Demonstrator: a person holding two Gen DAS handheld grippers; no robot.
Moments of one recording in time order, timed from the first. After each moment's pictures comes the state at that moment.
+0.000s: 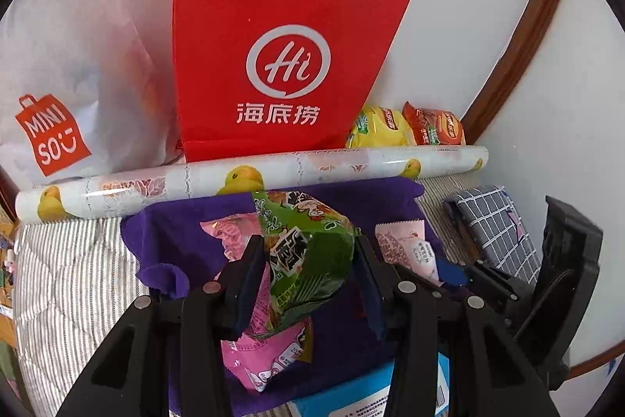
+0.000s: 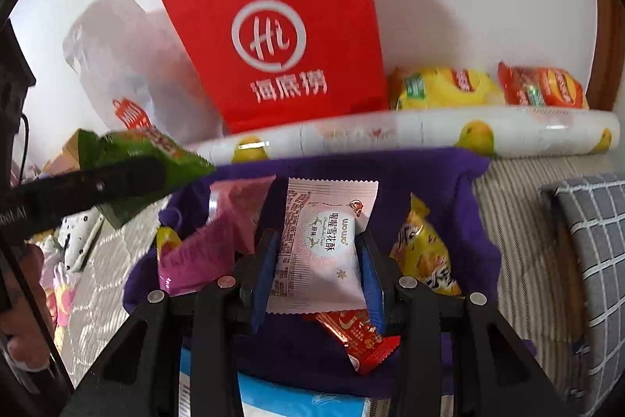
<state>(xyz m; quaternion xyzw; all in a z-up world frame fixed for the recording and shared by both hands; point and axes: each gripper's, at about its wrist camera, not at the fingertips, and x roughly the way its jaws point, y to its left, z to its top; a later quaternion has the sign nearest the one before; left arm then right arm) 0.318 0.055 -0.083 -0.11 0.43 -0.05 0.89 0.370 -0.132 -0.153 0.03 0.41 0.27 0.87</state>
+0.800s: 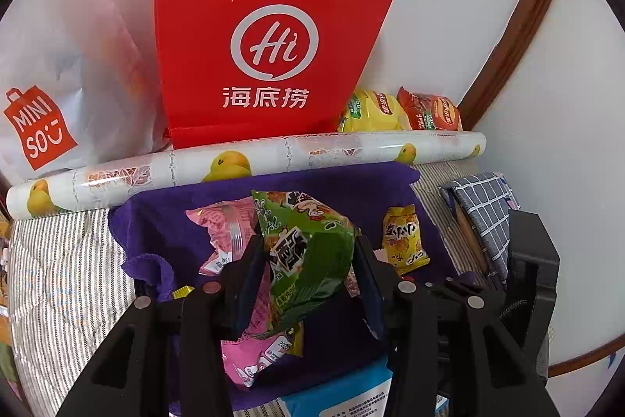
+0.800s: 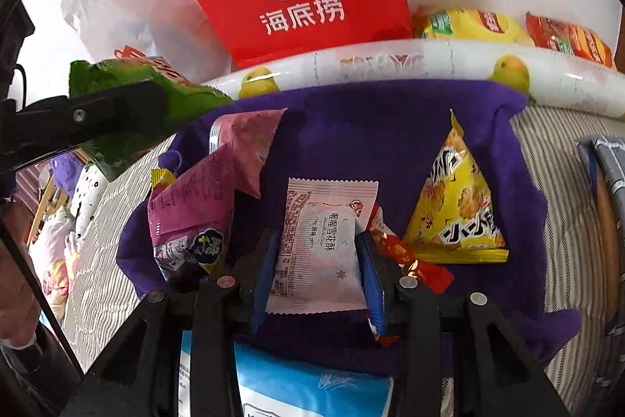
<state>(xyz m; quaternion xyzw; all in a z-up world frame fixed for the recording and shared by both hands) 0.320 0.043 -0.090 -0.10 0.44 -0.06 0.89 0.365 -0.121 -0.190 0.02 0.47 0.30 0.83</state>
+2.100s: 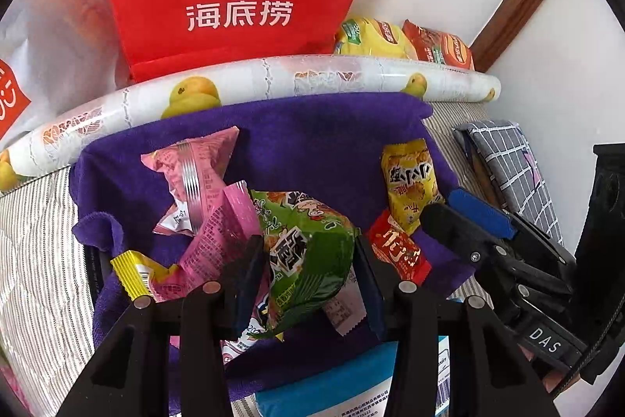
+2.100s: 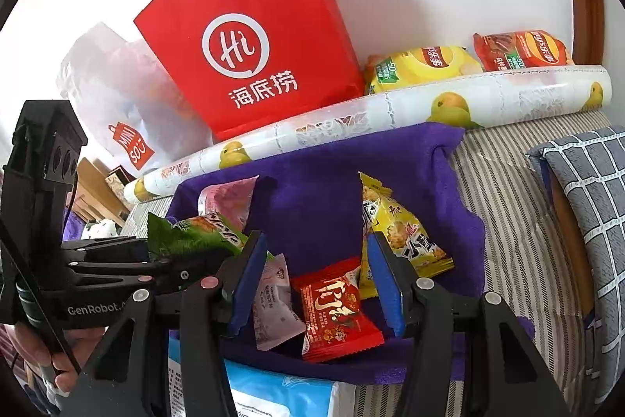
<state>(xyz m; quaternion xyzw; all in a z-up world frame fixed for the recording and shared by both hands) 0.337 0.017 -0.140 -0.09 0.53 -0.07 0.84 0.369 -0.164 -0.165 0.09 0.41 0.26 0.87</state>
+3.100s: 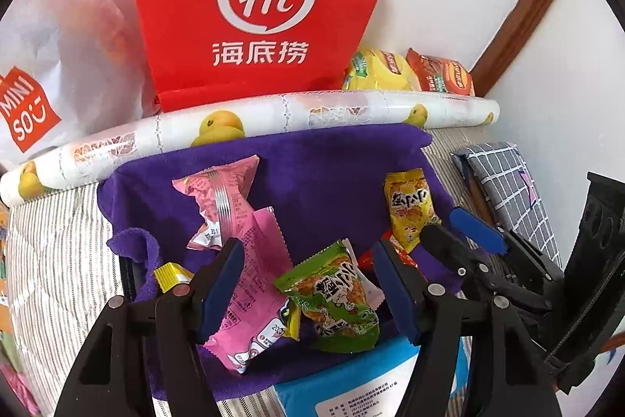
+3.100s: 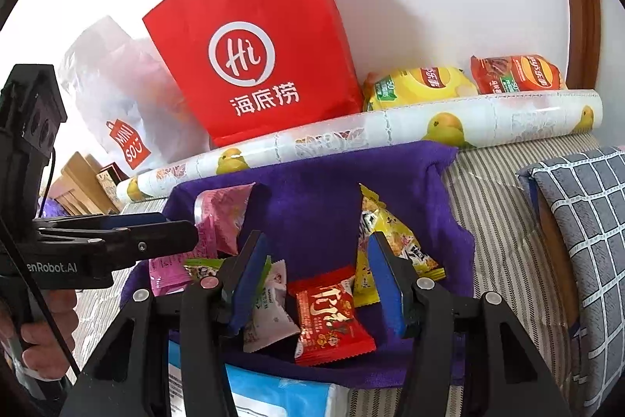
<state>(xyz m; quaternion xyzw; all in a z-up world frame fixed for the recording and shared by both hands) 0.332 0.032 -0.110 -0.09 0.50 -0.06 0.86 0.359 -0.160 -0.156 0.07 0.38 0.25 0.89</state>
